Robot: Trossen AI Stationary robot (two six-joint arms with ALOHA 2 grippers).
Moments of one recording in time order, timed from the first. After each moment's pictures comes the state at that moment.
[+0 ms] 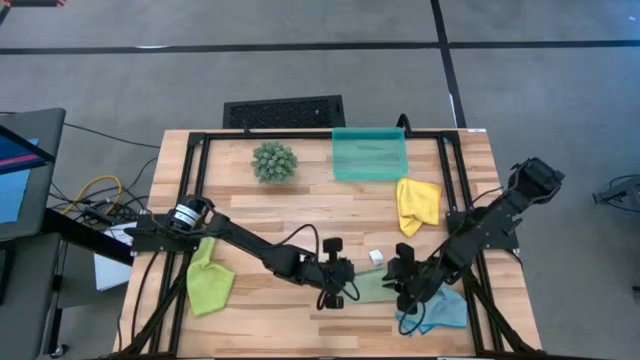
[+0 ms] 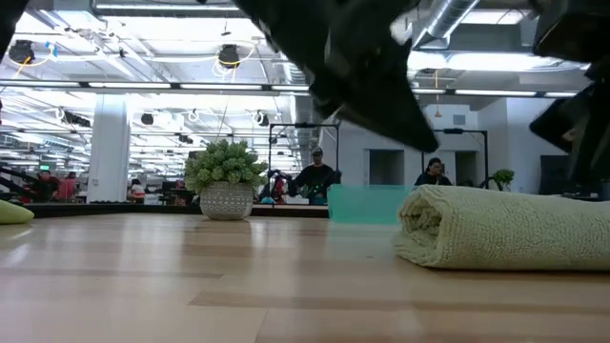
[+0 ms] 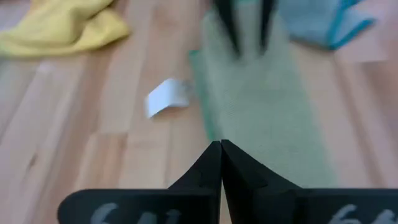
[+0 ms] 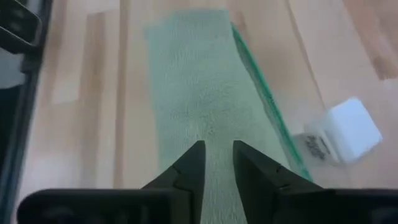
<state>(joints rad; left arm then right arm) -0.38 2.09 1.48 -0.11 -0.36 -0.15 0.72 1.44 0.61 -0.13 0.33 0.74</state>
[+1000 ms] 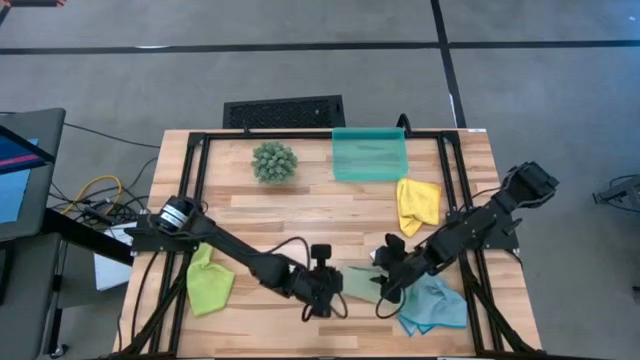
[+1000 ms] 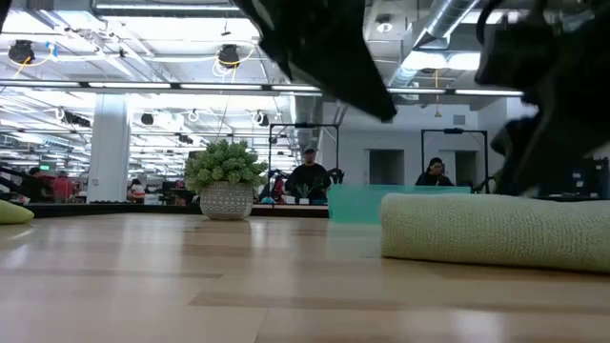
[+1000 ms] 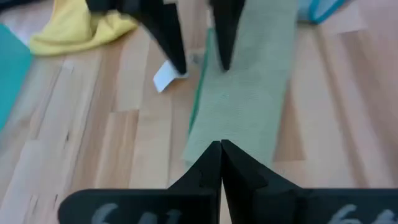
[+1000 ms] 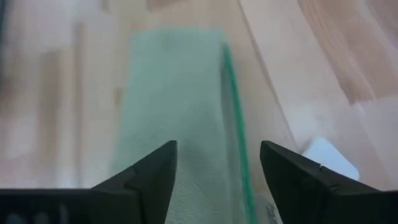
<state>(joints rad) -0.46 2.02 1.48 -0.31 -0.51 -0.19 0.58 1.50 0.62 -0.08 0.28 0.73</state>
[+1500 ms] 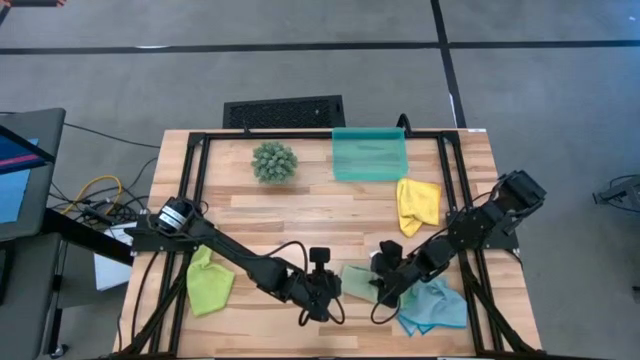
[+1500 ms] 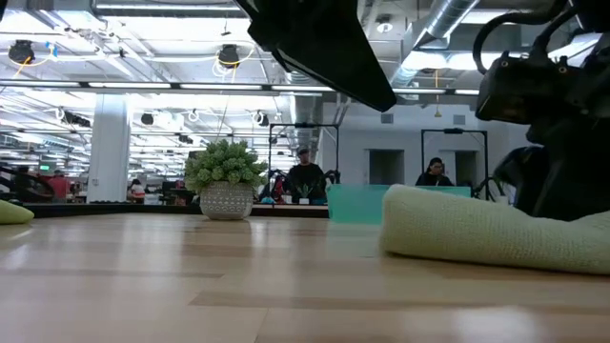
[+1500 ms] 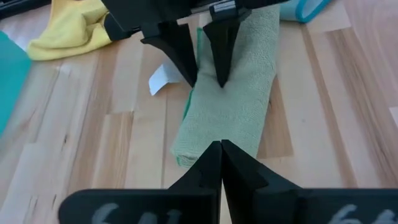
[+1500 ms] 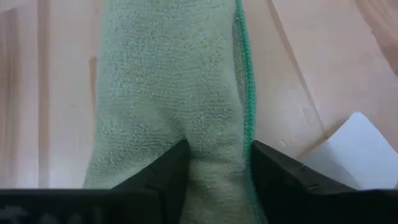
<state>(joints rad) -0.48 2.02 1.48 -0.31 -0.51 -0.18 0.59 1.66 0.63 -0.04 0.25 0.74</state>
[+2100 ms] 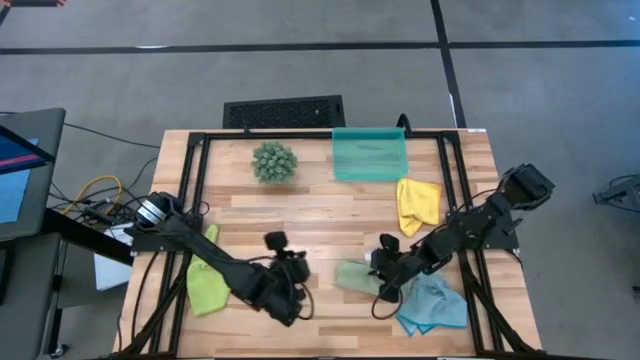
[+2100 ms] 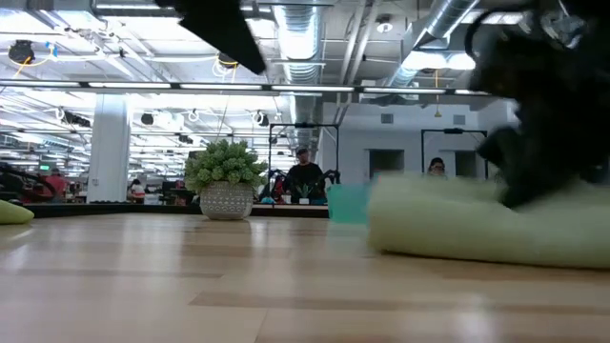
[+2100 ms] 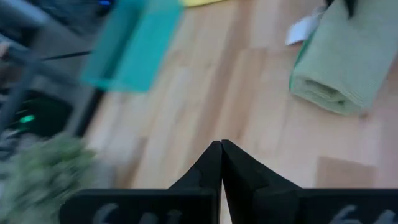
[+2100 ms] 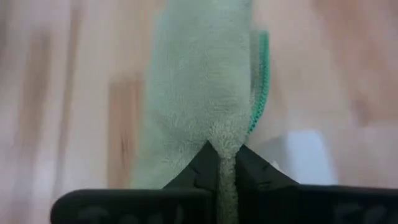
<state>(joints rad) -0.60 1.88 1.48 -0.98 -0.95 -0.68 0.54 1.51 0.63 -0.04 0.29 0.59</state>
